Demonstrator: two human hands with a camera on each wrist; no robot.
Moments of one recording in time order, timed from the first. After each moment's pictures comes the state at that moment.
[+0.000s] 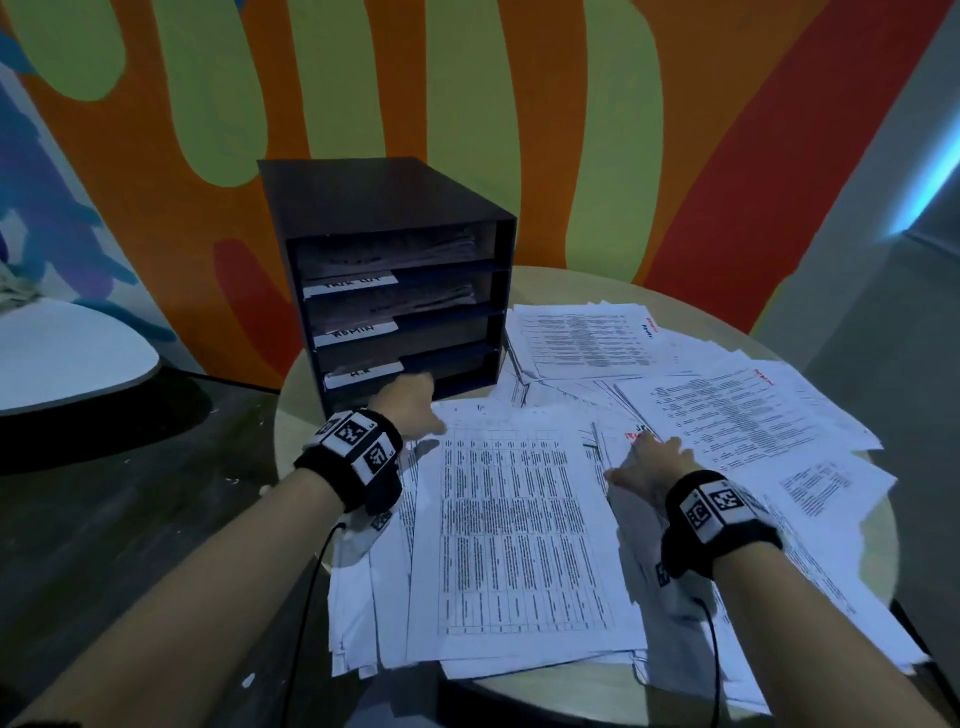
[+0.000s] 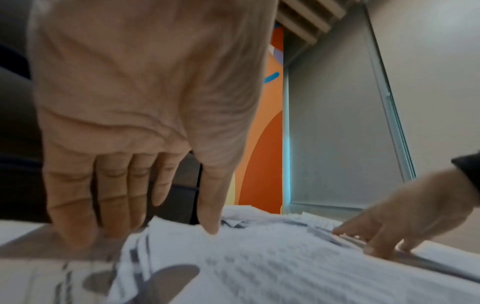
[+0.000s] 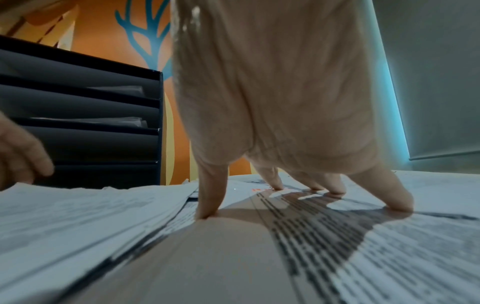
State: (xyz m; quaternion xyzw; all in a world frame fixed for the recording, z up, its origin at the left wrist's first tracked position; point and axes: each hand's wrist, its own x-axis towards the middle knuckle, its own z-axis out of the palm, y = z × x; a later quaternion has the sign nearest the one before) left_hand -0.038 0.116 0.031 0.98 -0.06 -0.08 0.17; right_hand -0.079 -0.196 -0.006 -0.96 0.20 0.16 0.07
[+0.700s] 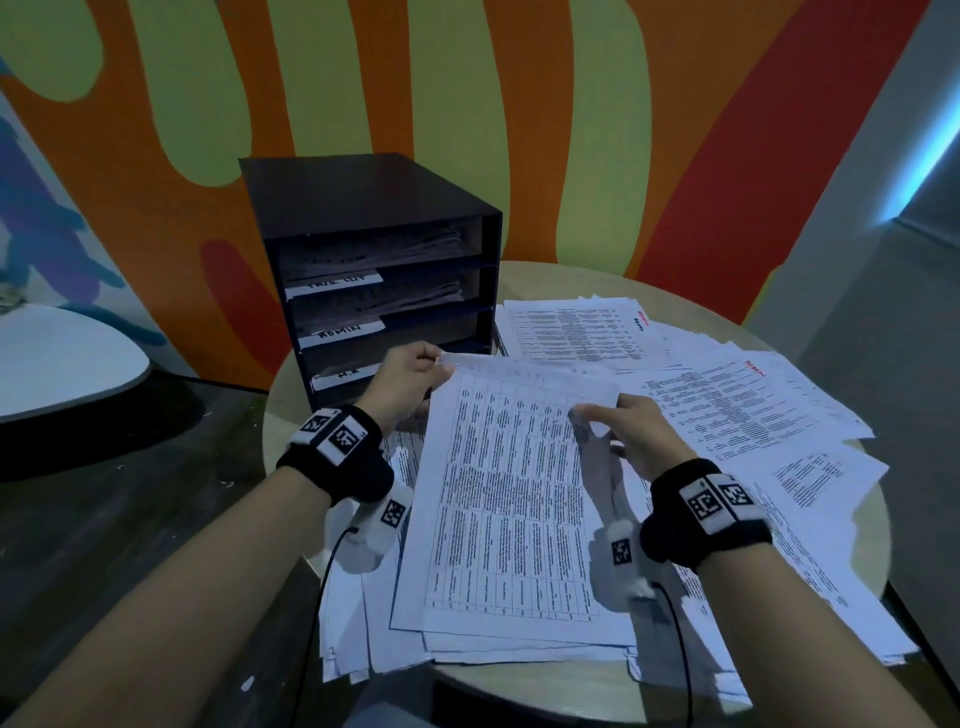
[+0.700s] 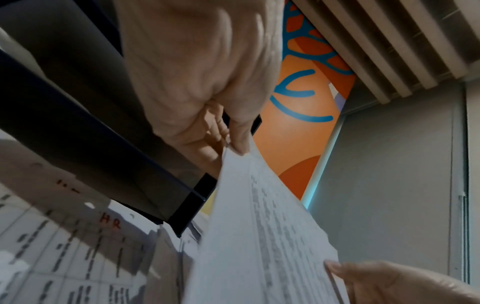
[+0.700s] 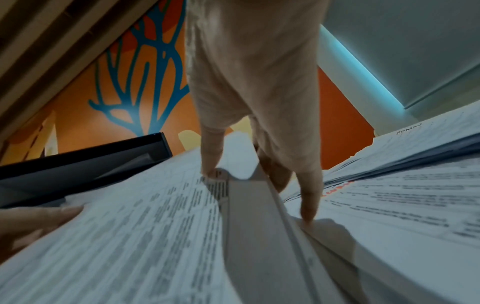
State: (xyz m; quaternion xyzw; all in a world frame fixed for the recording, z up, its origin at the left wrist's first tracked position) left_hand -0.041 0.103 0.040 0.76 -0.04 -0.02 0.65; right_hand -0.075 -0.175 0.020 -0.76 0.15 0.03 0.63
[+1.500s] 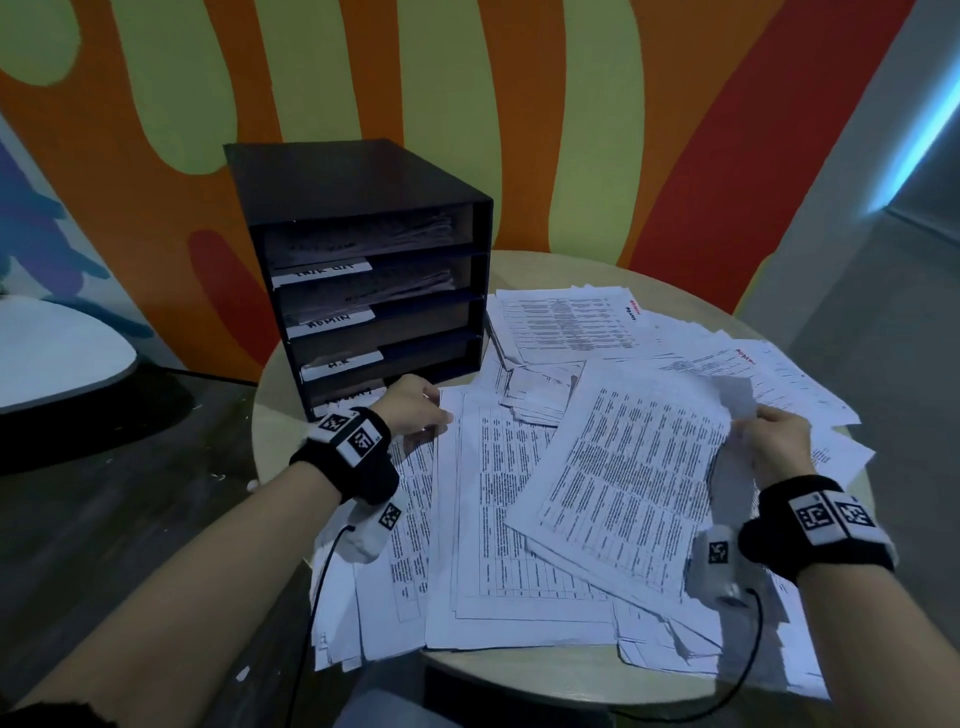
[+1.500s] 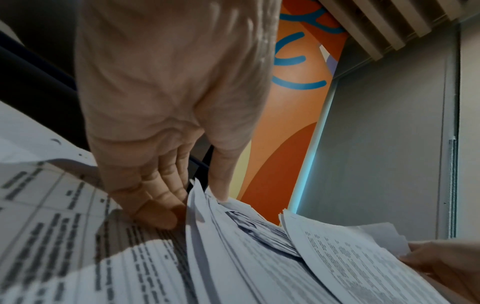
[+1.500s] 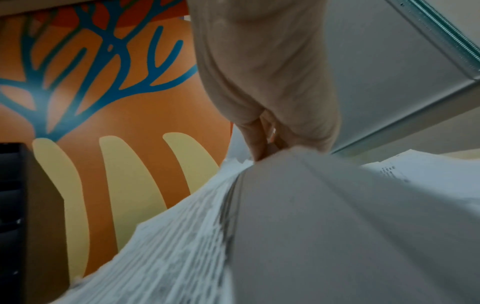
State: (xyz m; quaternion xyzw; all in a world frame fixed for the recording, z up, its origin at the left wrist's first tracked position) left_hand -0.036 0.096 0.008 0.86 0.01 -0.16 0.48; right_hand -0.126 -0.277 0.029 -0.71 0.30 -0.21 0.60
